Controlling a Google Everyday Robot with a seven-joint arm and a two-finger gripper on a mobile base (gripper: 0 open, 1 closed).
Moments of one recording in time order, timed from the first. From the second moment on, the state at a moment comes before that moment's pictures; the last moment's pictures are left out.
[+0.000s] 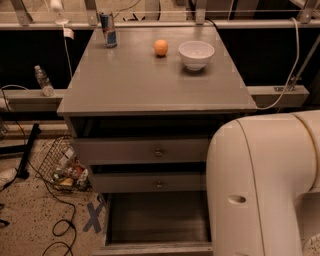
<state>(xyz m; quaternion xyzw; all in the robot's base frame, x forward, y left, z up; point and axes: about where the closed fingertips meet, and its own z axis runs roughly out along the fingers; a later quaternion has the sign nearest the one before) 0.546 -0.239 0.563 0.02 0.82 0.25 0.50</state>
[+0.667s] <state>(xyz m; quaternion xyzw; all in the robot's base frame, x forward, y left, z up) 0.536 -0.203 0.633 -0.06 0.79 0.28 0.54</state>
